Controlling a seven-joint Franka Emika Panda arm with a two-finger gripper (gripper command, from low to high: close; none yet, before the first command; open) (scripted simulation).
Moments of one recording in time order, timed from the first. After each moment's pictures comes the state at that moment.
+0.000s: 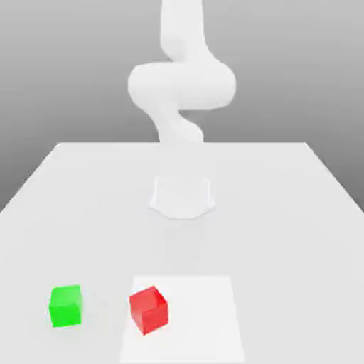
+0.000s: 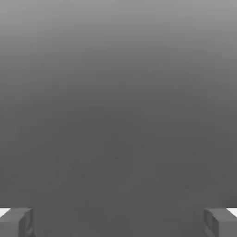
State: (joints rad) arm 0.02 -0.71 -0.03 -2.34 0.00 2.35 0.73
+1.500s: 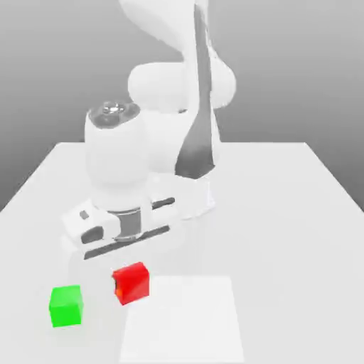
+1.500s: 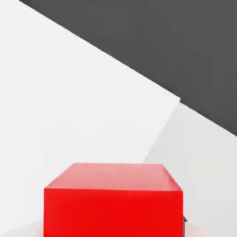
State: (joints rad) arm -0.14 0.05 -0.29 -2.61 0.03 2.66 -0.11
